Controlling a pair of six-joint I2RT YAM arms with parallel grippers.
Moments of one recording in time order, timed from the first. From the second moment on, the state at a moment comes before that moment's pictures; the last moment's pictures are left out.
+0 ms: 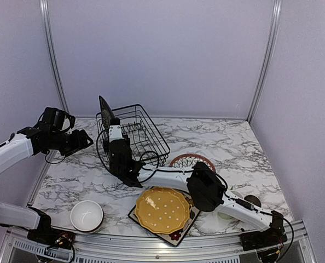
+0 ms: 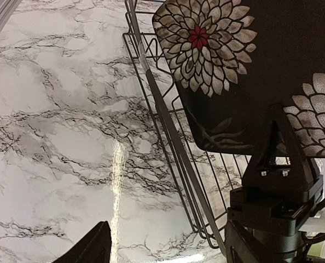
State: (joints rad) left arm -0.28 1.18 0.89 -0.48 0.13 -0.54; right arm 1.14 2.87 2.51 0.59 0.95 -0.08
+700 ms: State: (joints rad) left arm -0.28 1.52 1.16 -0.42 0.04 -0.58; right arm 1.14 2.79 2.40 0.53 0.96 -0.12
